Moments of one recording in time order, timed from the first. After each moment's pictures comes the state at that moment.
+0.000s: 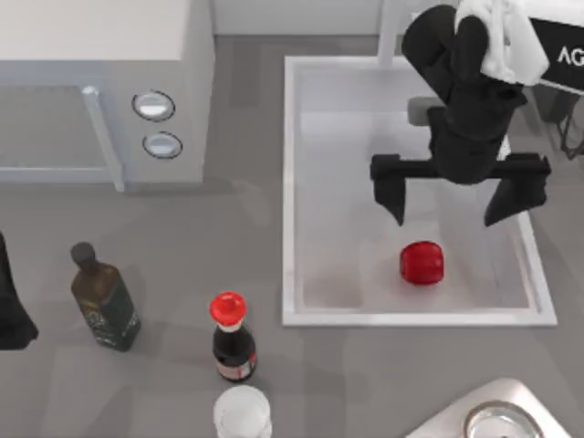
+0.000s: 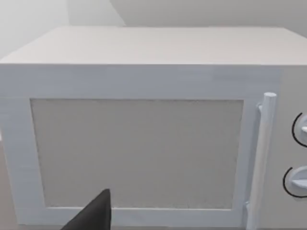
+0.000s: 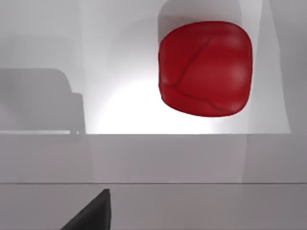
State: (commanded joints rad) left arm 0.00 0.00 0.00 0.00 0.00 0.00; right arm 0.41 2.18 1.71 -1.10 0.00 0.43
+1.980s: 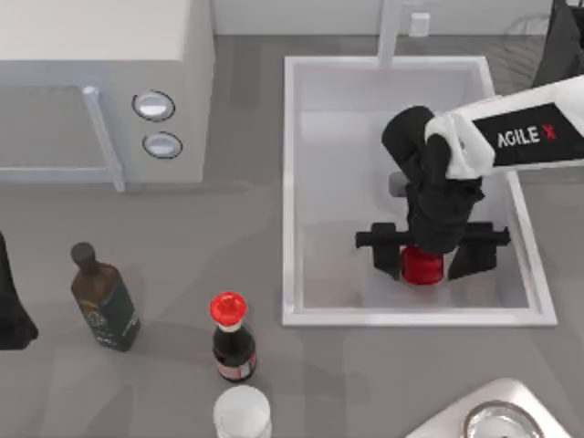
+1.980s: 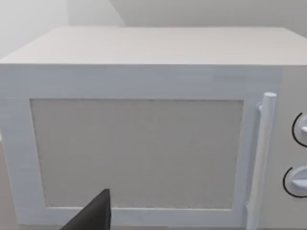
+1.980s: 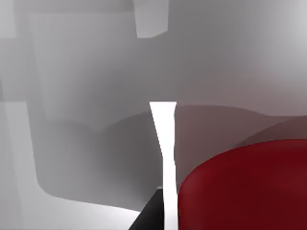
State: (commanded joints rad) left arm 0.00 0.00 0.00 0.00 0.00 0.00; right arm 0.42 2.45 1.53 -0.65 0.01 0.44
